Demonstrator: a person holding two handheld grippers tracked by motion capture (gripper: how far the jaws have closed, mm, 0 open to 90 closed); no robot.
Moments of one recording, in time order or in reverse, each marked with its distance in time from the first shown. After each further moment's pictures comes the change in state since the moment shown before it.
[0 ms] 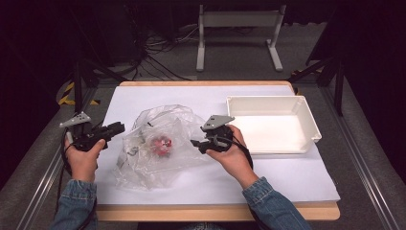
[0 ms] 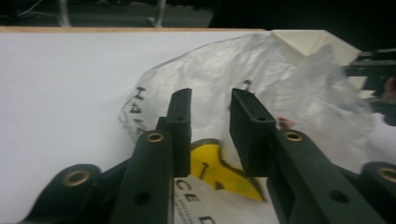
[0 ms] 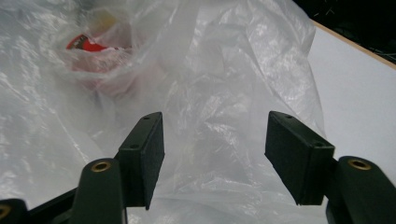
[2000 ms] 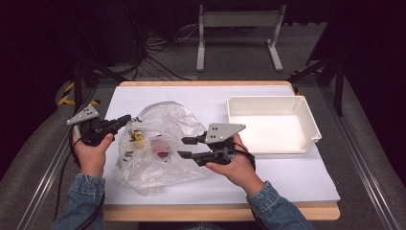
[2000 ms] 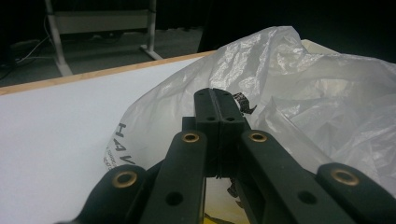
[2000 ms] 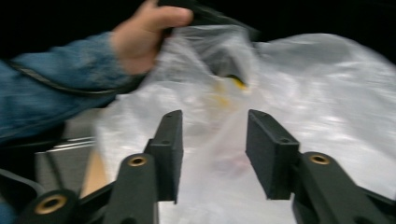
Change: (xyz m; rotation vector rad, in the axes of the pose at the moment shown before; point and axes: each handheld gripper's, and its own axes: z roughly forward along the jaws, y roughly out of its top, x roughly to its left) left arm -0.024 0.020 0.016 -0.066 0.005 0.140; right arm 0.041 0.024 -0.049 -0.279 0.294 -0.118
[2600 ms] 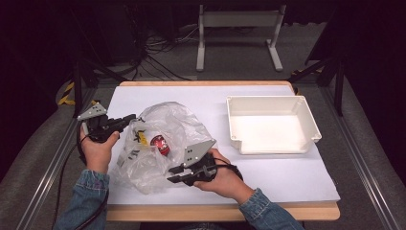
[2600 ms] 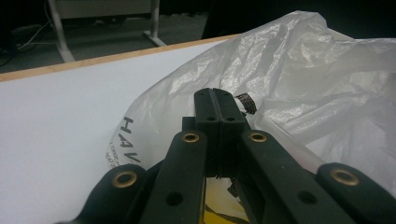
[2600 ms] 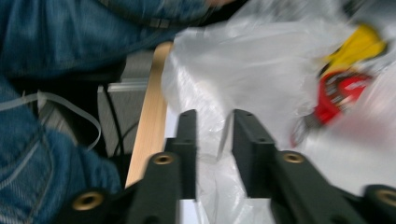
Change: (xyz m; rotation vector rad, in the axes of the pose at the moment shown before) left arm 0.004 0.000 0.022 0.062 0.016 -0.001; right arm 0.032 -0.025 0.046 0.209 0.254 -0.055
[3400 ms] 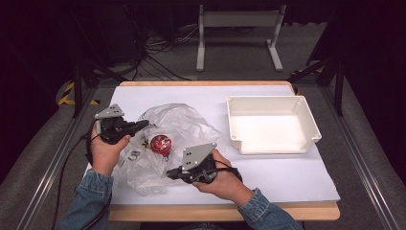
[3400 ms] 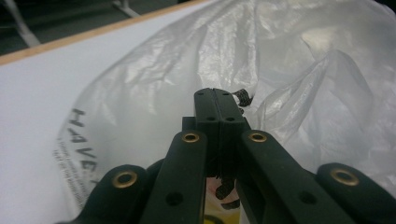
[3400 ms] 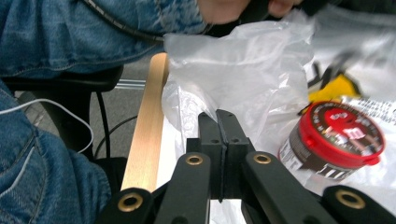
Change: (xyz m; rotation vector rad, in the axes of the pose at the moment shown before) left arm -0.027 0.013 0.013 0.126 -0.059 0.079; right arm 0.015 0.015 -0.007 0.000 -0.051 -0.090
